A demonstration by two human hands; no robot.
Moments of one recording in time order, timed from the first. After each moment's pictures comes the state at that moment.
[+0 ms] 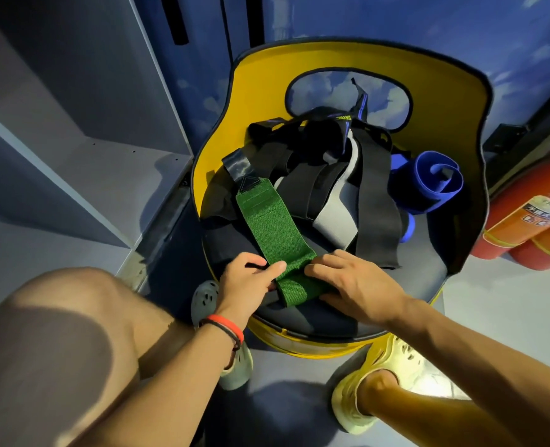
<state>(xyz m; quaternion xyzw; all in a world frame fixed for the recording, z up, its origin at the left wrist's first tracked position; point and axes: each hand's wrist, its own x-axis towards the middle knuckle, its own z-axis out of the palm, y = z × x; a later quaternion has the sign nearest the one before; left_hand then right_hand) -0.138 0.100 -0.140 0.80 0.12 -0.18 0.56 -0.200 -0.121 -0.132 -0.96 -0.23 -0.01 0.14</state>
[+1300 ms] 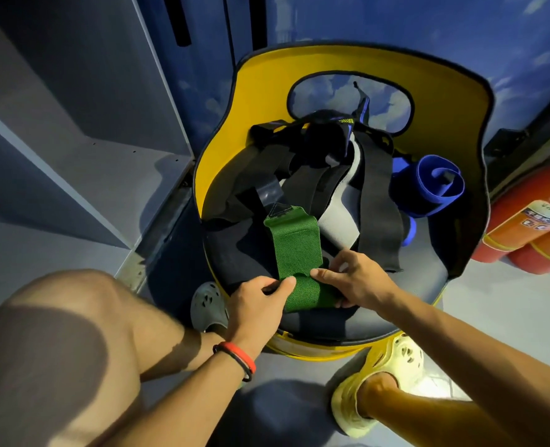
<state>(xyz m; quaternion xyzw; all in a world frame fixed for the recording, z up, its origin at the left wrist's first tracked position) -0.171 0.096 -0.139 0.88 0.05 -0.15 0.46 -0.186 -0.108 -0.124 -0.83 0.23 0.15 0.49</state>
